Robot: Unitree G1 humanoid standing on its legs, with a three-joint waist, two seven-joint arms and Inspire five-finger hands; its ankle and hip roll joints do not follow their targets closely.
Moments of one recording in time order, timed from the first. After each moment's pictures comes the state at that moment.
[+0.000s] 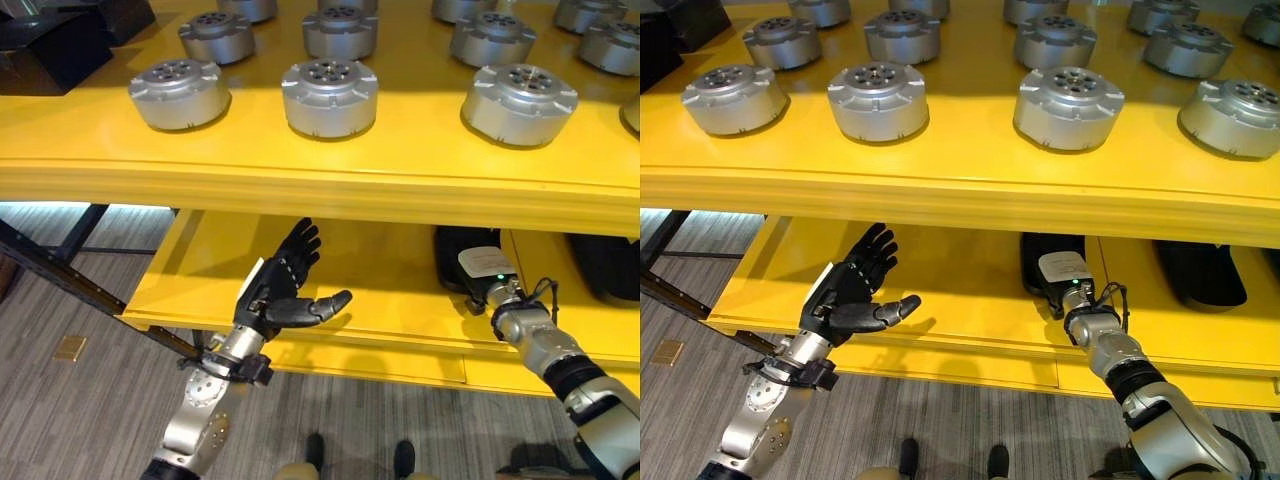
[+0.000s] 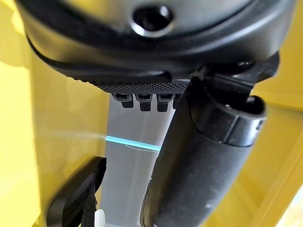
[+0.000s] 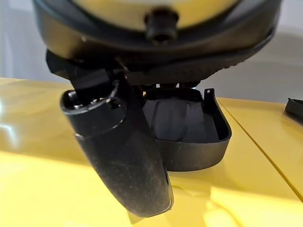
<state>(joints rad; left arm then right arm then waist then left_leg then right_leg) 0.02 0.45 -0.23 -0.09 -0.62 -0.23 -0.16 -0.59 -0.67 0.57 0.74 -0.75 0.02 -0.19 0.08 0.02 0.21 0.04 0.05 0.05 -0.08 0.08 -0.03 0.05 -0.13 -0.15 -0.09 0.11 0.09</state>
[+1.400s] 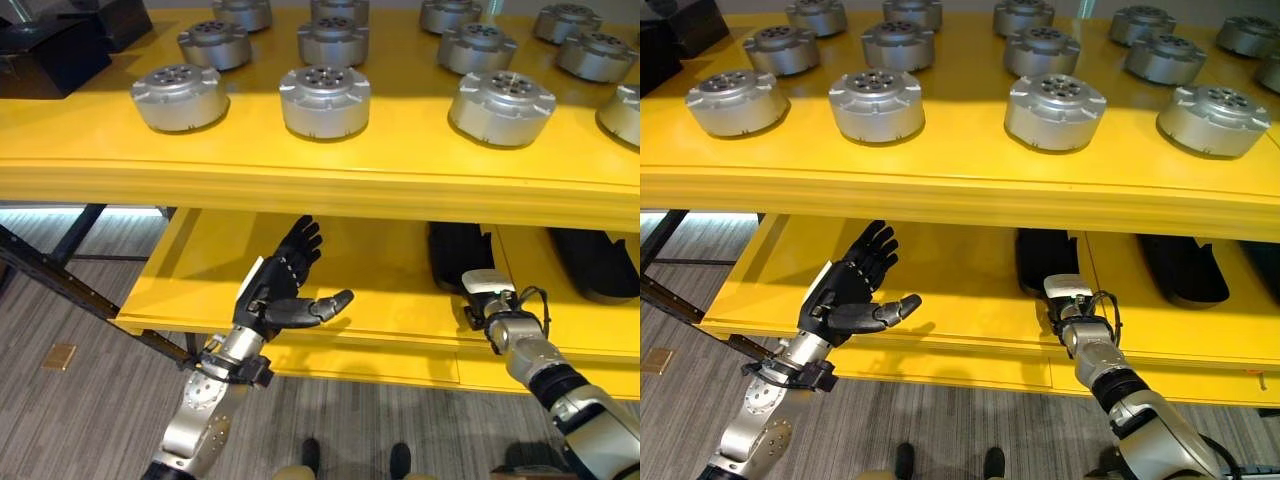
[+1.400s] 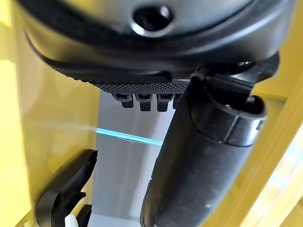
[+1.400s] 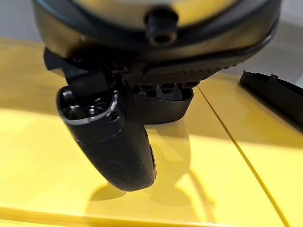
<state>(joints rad) 0.03 0.45 -0.23 -0.12 -0.62 -0.24 -0.16 -0.55 -0.60 0.57 0.72 -0.82 0.23 -0.01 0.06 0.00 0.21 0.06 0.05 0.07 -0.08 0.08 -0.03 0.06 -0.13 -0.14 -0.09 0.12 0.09</state>
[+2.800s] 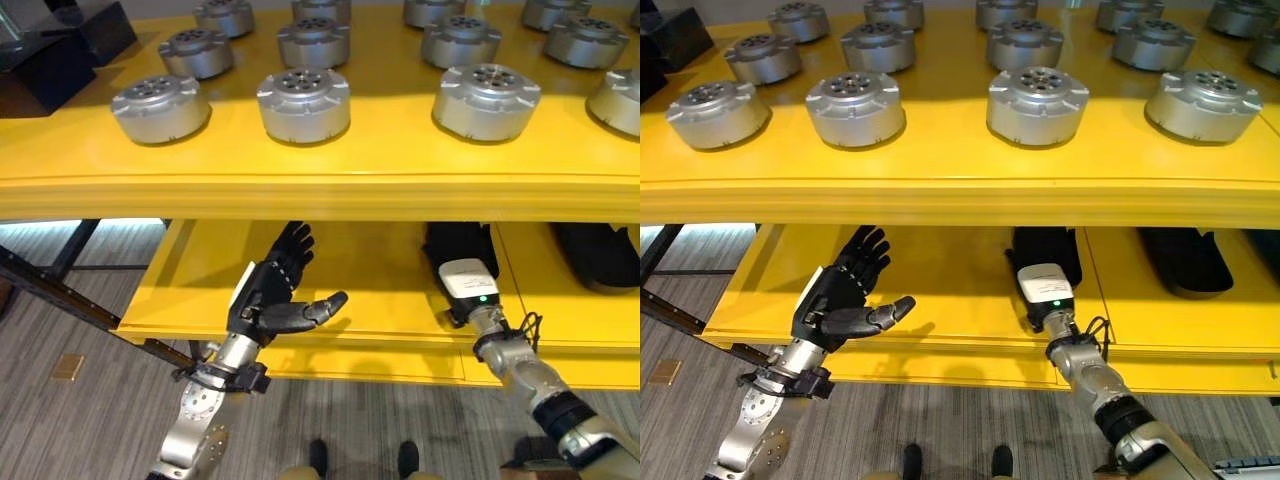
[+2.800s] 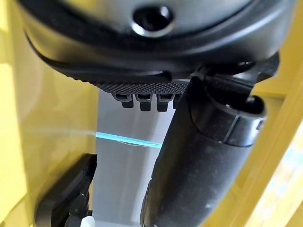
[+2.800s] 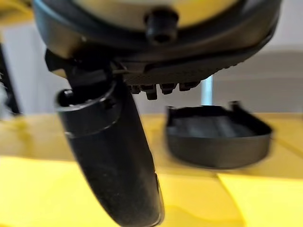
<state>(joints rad) 0.10 0.45 -0.23 -0.13 -0.62 -0.31 -0.12 -0.29 -0.62 0.52 0.32 -0.84 0.06 -0.35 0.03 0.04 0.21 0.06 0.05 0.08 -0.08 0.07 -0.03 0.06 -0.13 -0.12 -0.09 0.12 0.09</state>
